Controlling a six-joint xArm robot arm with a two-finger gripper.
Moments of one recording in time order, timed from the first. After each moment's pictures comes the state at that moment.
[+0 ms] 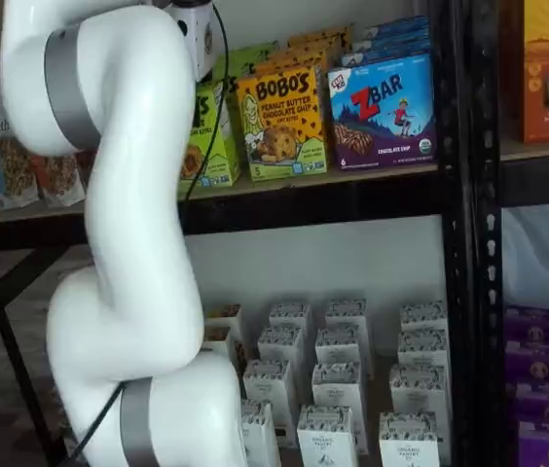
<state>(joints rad) 0.19 -0.11 -1.59 0.23 1.55 -1.35</state>
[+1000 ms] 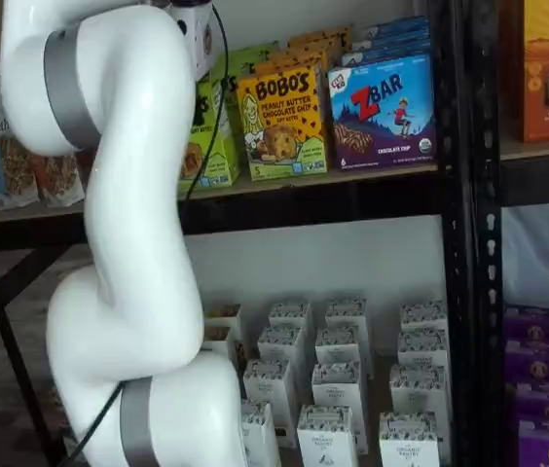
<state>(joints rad) 0.19 -0.11 -1.60 0.24 1.57 -1.35</state>
